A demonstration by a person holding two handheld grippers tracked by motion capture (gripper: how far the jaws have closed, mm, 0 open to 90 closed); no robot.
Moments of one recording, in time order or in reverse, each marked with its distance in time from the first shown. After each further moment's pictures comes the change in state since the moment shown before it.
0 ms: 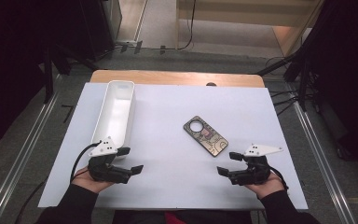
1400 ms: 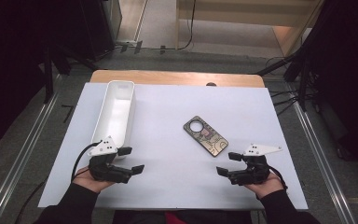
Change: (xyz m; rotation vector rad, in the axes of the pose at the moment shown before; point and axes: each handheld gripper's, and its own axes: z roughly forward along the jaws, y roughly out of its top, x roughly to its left) left arm 0.000 0.001 0.000 -0.024 -0.037 -0.002; right arm -0.001 0.000 0.002 0.001 0.014 0.012
